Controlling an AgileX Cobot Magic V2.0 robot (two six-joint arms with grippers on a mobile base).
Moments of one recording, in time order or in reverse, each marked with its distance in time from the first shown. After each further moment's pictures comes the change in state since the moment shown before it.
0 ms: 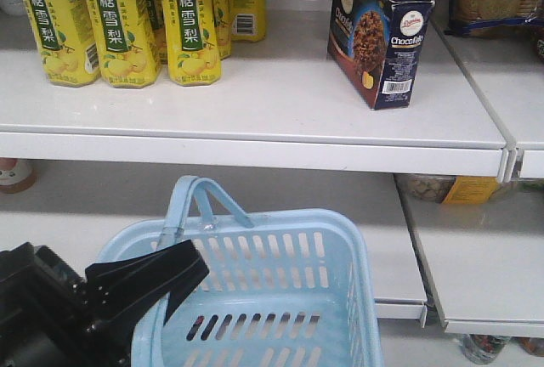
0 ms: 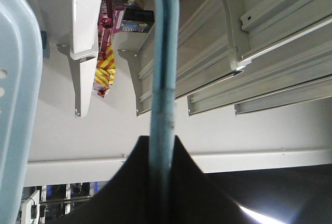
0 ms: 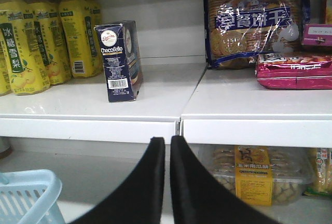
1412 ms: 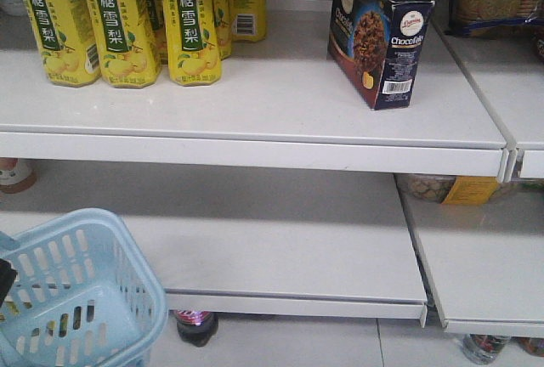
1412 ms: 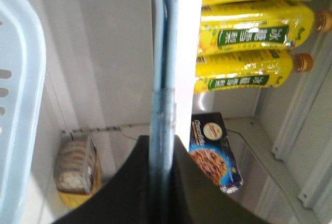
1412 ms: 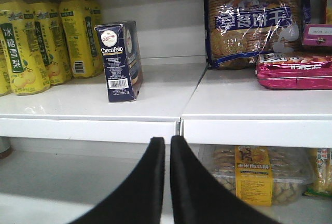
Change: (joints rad) left arm 0.556 -0.676 0.205 0.026 0.696 0.105; right arm 0.000 0.000 0.000 0.000 0.000 0.000
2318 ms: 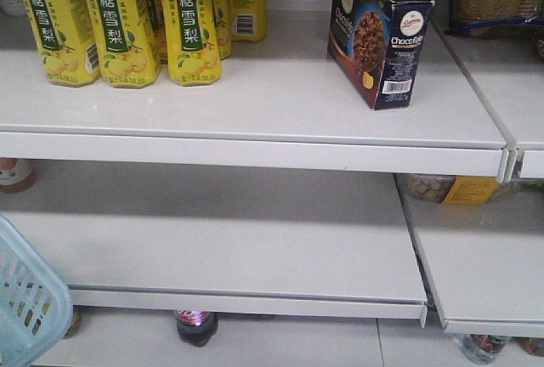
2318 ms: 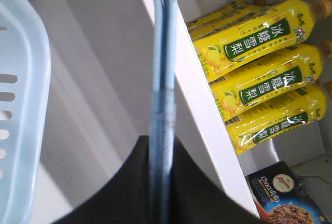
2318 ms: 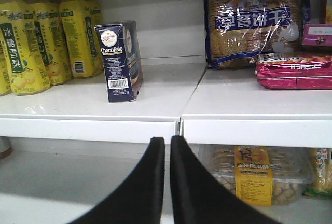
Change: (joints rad) left arm 0.202 -0.329 0.000 0.340 0.333 -0.002; right arm 0.000 0.000 0.000 0.000 0.000 0.000
